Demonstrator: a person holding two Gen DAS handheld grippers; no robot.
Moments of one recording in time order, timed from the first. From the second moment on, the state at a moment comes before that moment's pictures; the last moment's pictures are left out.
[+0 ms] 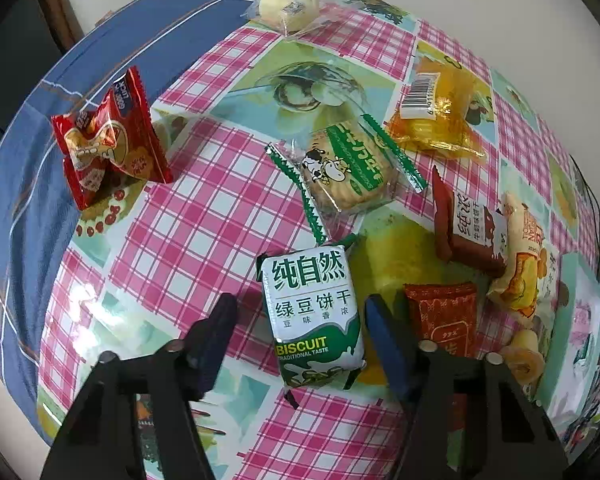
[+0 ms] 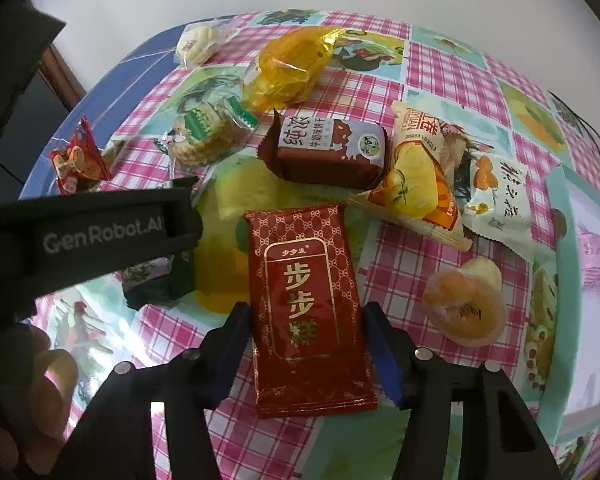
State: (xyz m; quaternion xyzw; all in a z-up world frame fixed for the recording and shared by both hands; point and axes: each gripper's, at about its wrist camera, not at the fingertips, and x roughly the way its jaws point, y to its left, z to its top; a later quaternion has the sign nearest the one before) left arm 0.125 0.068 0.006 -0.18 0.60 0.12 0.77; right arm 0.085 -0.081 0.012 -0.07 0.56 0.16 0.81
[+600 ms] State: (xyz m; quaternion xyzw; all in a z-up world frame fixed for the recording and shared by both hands) left arm 0.111 0.033 0.021 -0.17 0.61 0.09 0.77; right arm 0.092 -0.106 0.015 -0.02 0.58 0.14 0.80
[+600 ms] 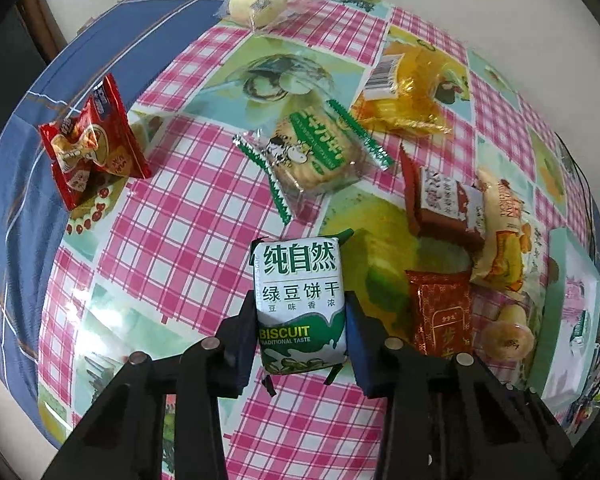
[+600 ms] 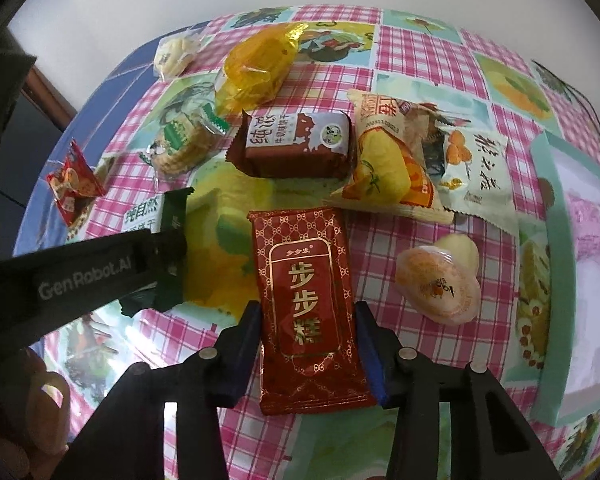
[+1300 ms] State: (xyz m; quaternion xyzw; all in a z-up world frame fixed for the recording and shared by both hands) left arm 0.094 0.023 0.083 -0.18 0.55 0.07 0.81; right arm 0.079 -0.139 0.073 0.05 0.55 0.16 0.82
